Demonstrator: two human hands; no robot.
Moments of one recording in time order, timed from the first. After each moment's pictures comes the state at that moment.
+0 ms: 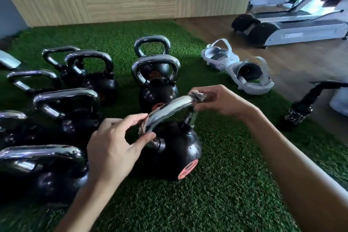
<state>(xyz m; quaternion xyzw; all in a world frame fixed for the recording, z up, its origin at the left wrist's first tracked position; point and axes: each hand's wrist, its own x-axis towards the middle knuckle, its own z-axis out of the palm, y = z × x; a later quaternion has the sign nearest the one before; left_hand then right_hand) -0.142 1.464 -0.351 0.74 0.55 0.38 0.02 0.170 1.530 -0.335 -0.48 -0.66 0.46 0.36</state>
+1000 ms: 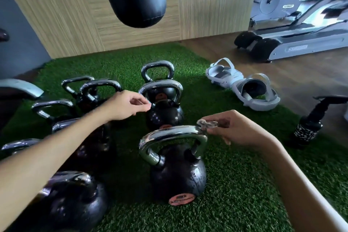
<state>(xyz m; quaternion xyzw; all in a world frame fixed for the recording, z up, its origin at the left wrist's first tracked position) -0.141 1.624 -0.259 0.81 0.52 0.13 0.24 0.181 1.486 -0.313 -0.56 -0.67 0.37 0.33</state>
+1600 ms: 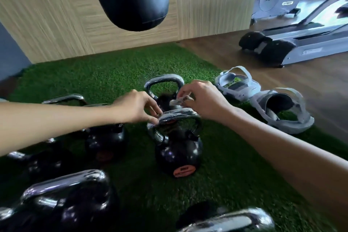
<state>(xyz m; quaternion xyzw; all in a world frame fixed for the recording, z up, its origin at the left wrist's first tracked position) -0.129 1.815 -0.244 0.89 0.45 0.01 0.11 0.100 1.740 -0.256 -0.62 -0.73 0.04 0.28</state>
